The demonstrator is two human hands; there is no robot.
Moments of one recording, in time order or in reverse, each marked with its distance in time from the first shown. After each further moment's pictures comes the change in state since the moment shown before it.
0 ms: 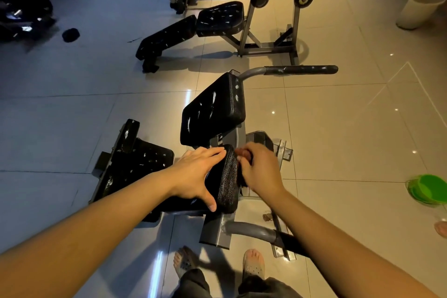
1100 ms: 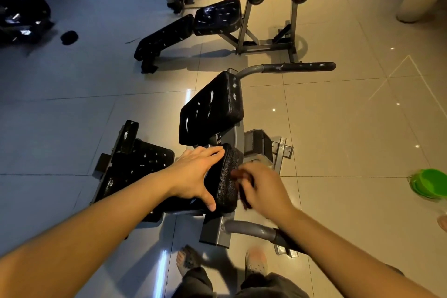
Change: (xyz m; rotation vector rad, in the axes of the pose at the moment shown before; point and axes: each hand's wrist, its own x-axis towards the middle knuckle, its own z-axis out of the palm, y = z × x) left_hand 0.002 0.005 -0.002 0.016 -0.015 -0.012; right_hand -0.045 0.015 -0.013 0.015 -0.153 -0.149
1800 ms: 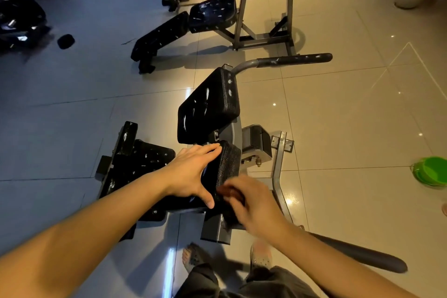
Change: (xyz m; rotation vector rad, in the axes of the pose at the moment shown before) left_hand 0.000 0.000 0.001 -0.024 -0.005 -0.012; right_hand -0.035 -0.019 0.012 0.160 -0.040 -0.106
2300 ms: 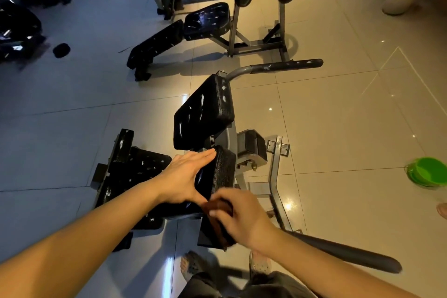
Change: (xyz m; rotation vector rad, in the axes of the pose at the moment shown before) left_hand 0.002 -0.014 0.013 -0.061 0.076 0.039; right_hand 0.001 -0.023 0.009 0.113 -0.101 0.140
